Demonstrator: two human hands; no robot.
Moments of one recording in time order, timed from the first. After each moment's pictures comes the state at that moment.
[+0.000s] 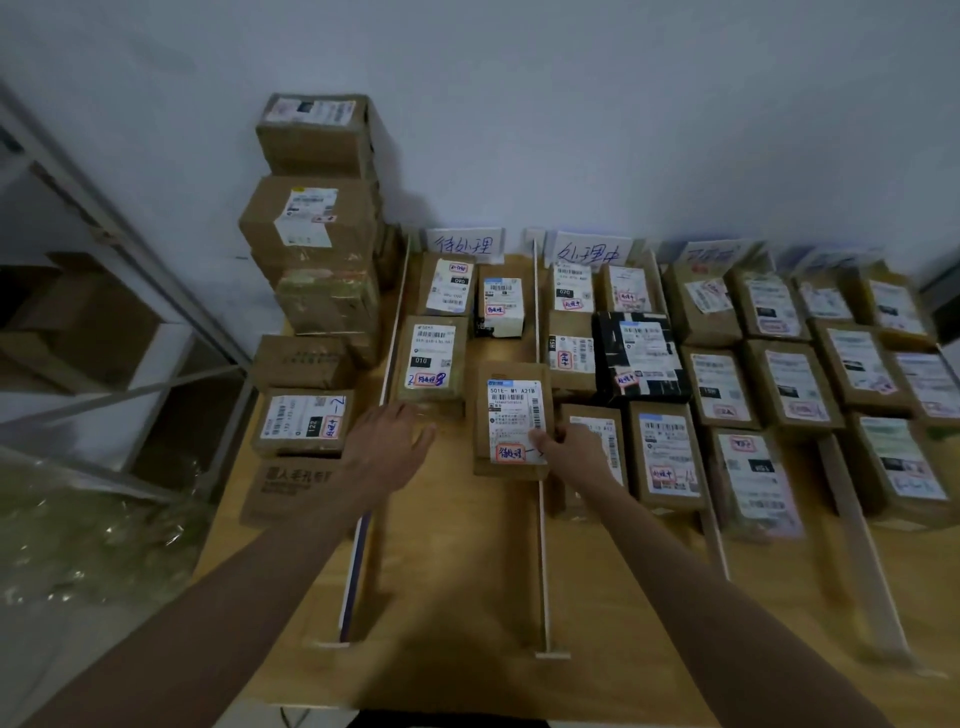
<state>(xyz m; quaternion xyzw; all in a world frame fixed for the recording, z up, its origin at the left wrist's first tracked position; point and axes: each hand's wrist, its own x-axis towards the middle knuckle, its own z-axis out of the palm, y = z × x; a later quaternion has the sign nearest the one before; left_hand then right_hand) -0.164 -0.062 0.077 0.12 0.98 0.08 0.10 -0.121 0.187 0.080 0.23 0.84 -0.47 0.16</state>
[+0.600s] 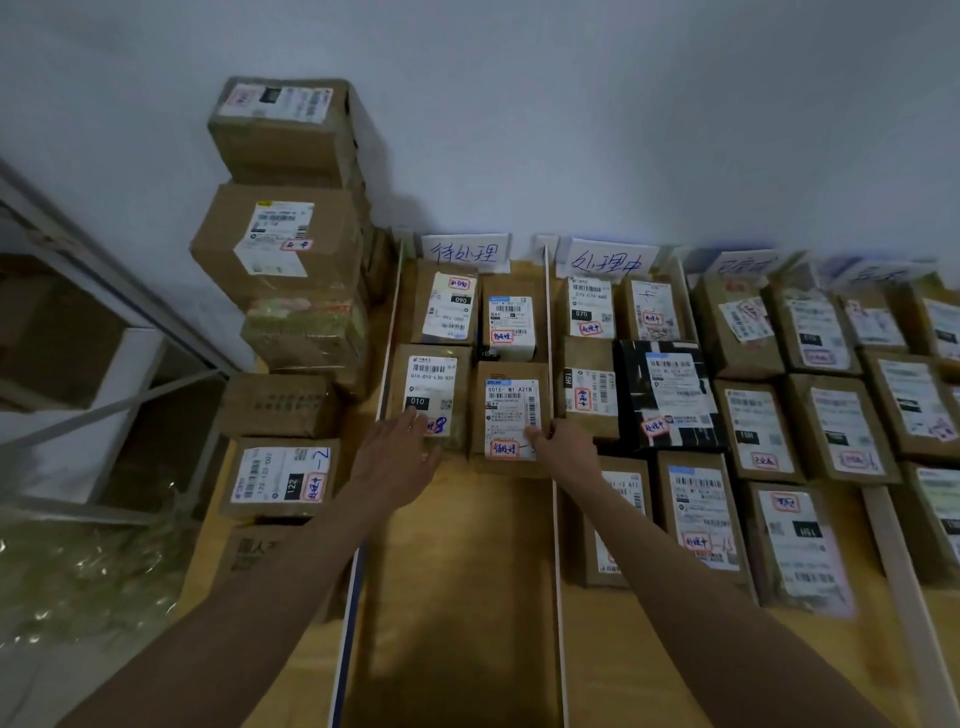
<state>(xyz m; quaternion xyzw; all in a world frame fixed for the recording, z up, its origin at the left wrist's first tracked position) -0.260 -0.049 0.032 0.14 0.97 0.07 0.16 -0.240 0.182 0.038 0.26 0.86 -0.40 0.18</state>
